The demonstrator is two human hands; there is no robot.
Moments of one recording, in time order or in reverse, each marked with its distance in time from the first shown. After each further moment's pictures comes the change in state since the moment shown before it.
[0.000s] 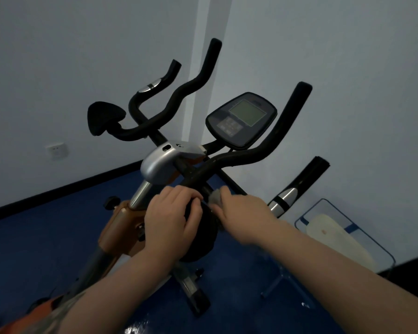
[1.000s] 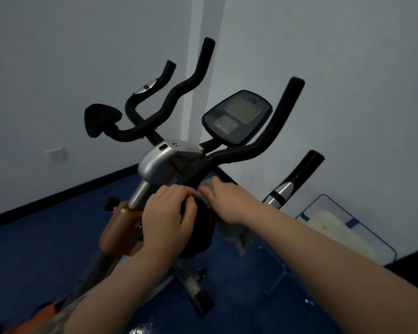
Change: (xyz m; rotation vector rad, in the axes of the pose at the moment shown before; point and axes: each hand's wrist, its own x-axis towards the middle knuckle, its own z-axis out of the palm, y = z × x) left_hand -0.003 -0.001 0.002 -0.032 0.037 -0.016; right_hand 0.030 -0.007 0.001 0.176 -0.035 0.015
